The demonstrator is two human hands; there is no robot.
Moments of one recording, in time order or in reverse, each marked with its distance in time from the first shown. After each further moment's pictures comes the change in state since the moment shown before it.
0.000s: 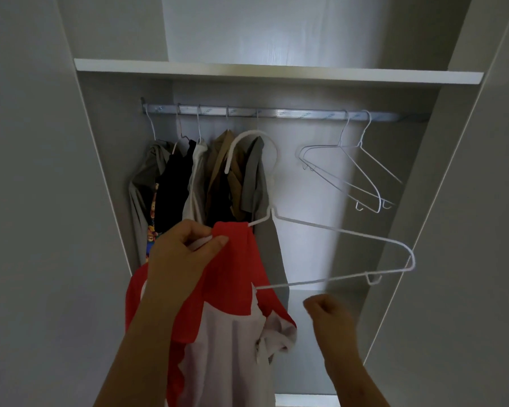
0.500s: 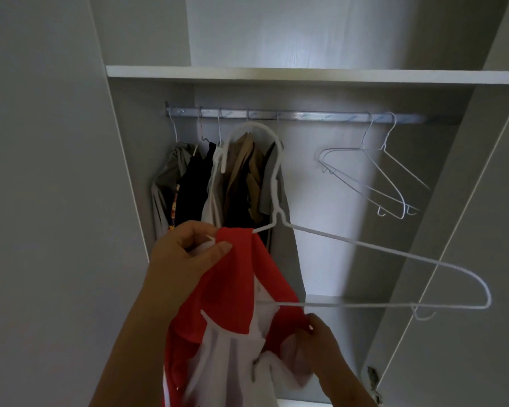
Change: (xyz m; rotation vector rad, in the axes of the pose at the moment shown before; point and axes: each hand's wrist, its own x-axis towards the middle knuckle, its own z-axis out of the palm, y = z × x) left_hand -0.001 -0.002 -0.028 -0.201 -0.060 -0.023; right_hand 0.001 0.031 0.040 -0.191 -0.334 0.138
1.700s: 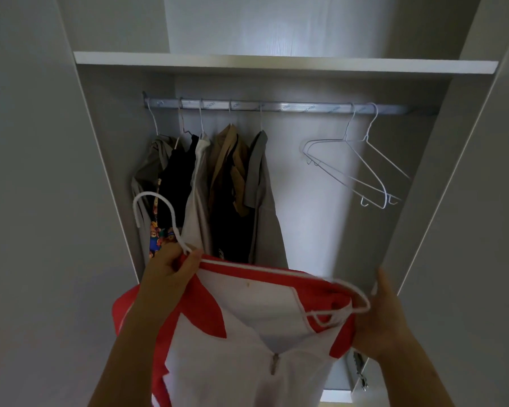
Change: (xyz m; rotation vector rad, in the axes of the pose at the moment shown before) left_hand -0.003 -0.054 0.010 0.188 0.012 -0.102; right_hand -0.005 -0.021 -0.104 1.024 -0.150 0.254
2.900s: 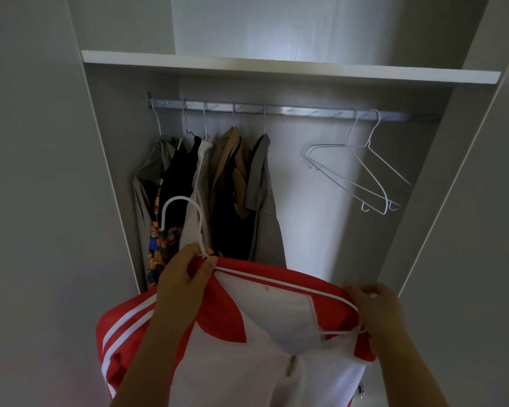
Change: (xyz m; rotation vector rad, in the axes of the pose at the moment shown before) left_hand -0.016 0.003 0.021 -0.010 0.017 0.033; right_hand 0.005 -0.002 0.005 -0.829 0.540 -0.435
